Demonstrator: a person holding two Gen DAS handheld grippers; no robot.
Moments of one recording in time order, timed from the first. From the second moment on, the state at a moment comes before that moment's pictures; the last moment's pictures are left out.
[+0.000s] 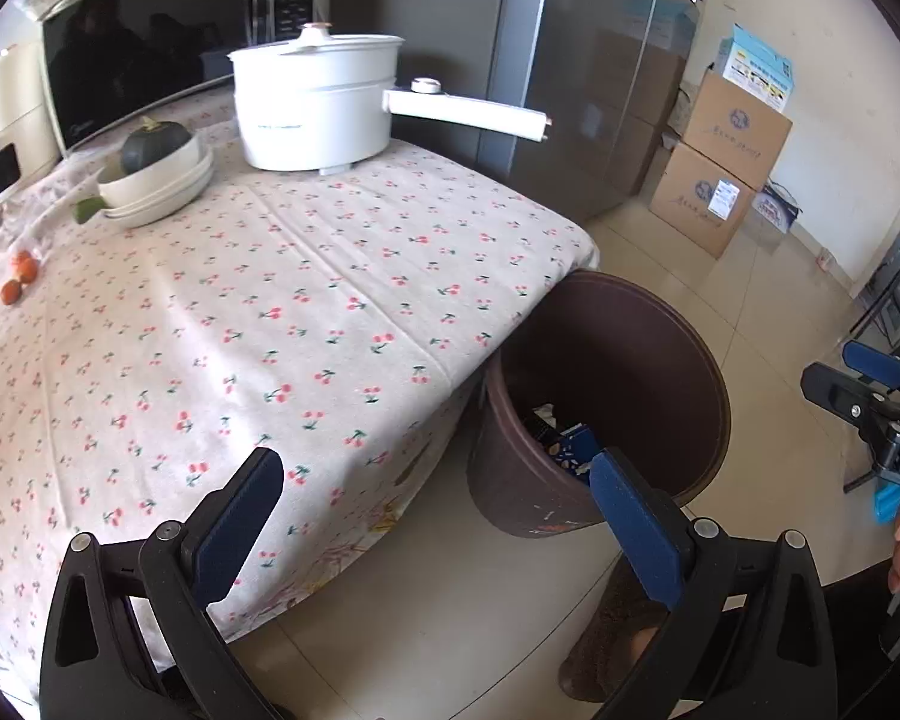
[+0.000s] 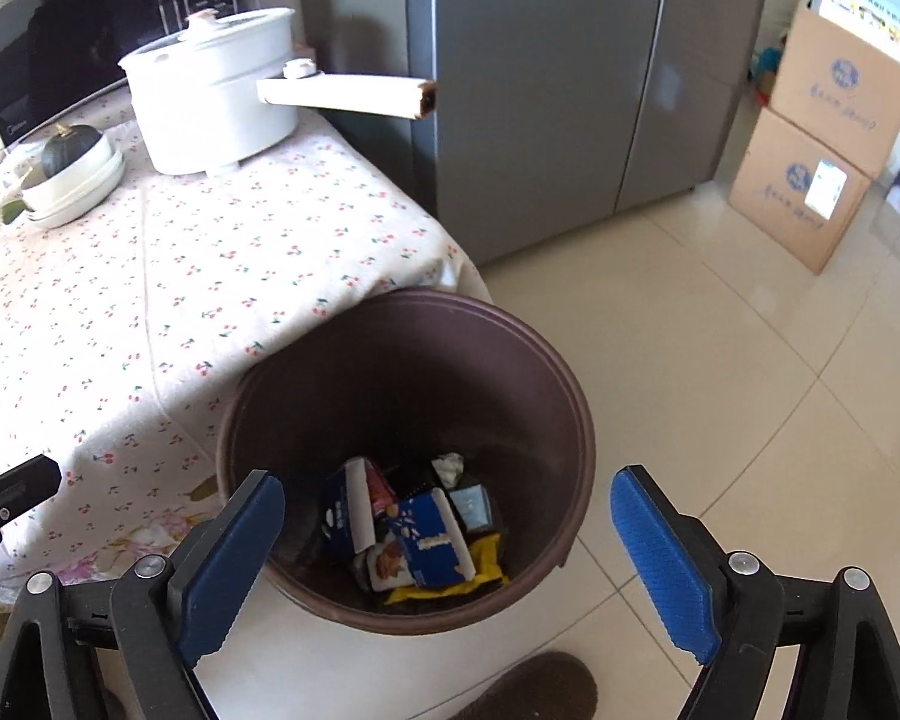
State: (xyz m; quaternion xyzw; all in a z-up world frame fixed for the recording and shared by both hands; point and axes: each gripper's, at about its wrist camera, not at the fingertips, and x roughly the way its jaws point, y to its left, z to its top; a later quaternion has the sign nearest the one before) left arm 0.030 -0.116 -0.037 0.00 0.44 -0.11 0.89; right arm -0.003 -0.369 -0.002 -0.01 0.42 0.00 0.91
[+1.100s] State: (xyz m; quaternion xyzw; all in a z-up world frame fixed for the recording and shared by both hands) left arm -0.041 -0.073 -0.003 0.01 0.36 -0.03 0.93; right arm -0.045 -0.307 0.008 -0.05 0.33 0.03 0.94
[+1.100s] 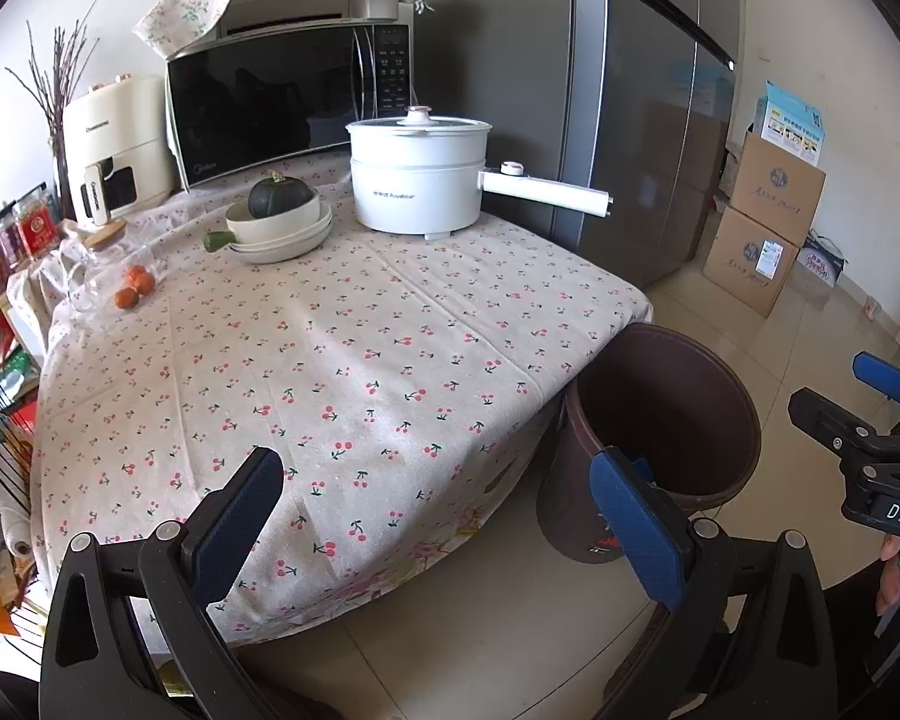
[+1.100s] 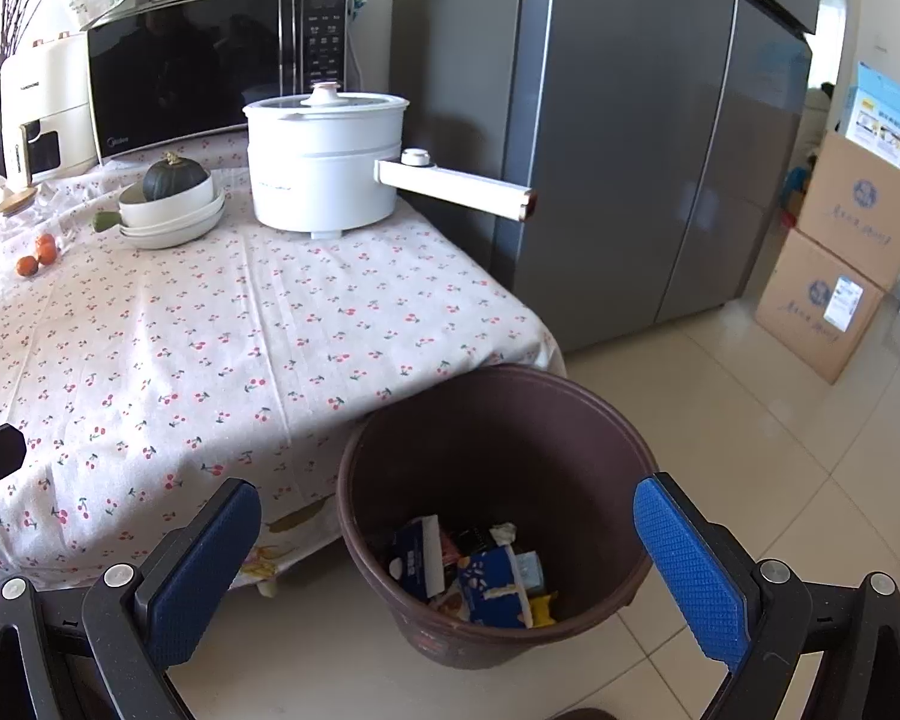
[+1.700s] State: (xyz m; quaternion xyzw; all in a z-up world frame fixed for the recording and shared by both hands) left arm -0.043 -0.077 -0.003 0.01 0.36 -0.04 0.93; right arm -0.046 -0.311 0.007 -0.04 0.34 0.03 0.94
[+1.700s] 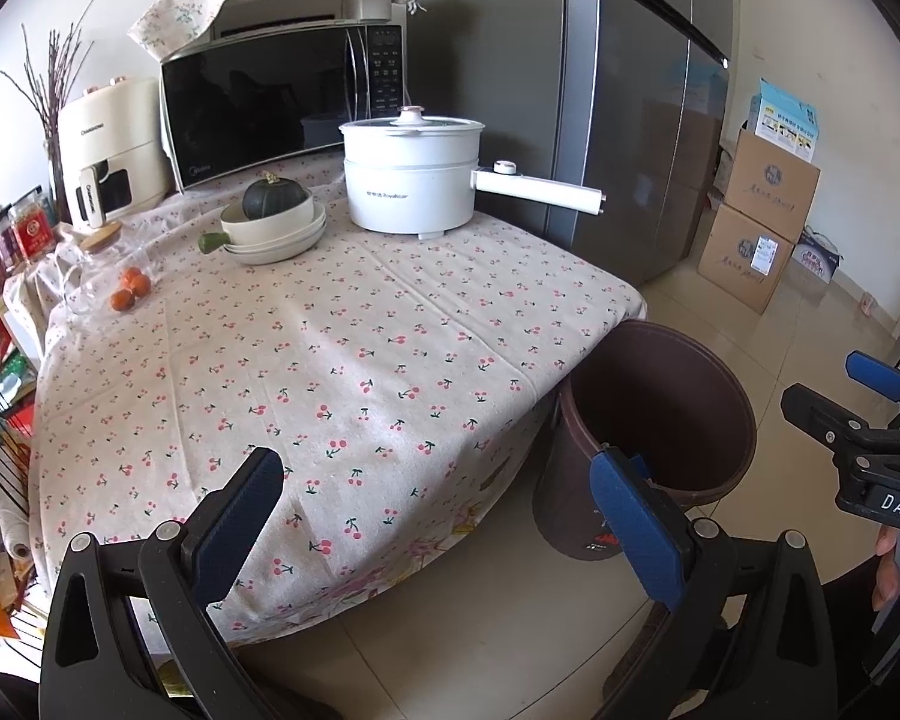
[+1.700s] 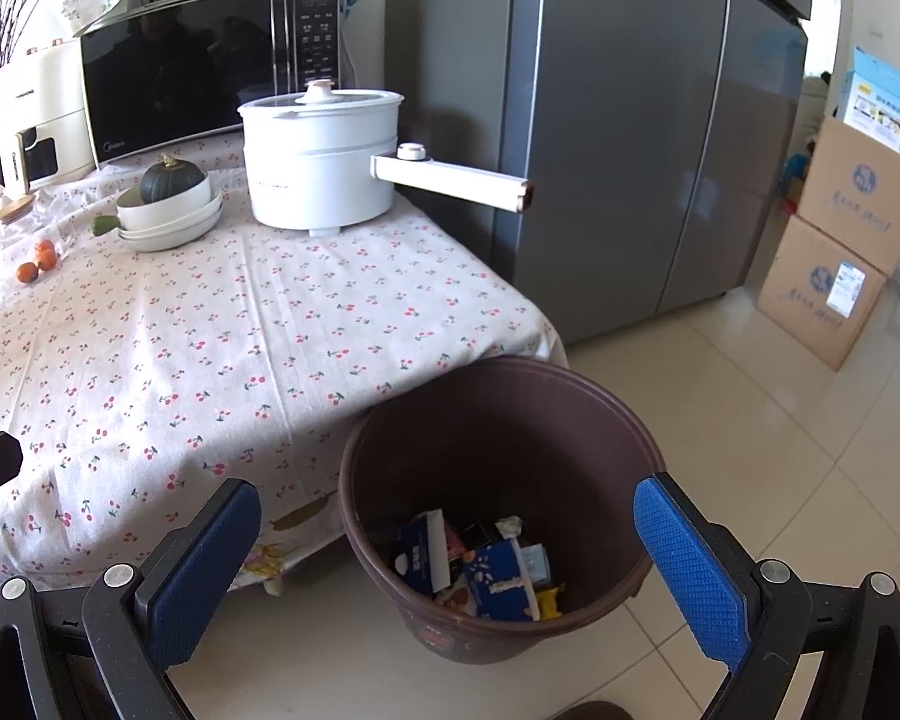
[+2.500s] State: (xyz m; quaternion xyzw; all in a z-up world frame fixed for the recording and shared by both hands) left arm -0.039 -0.075 -0.006 -0.02 0.38 -0.06 0.92; right arm -0.045 -0.314 0.008 -0.02 0.34 0.03 0.94
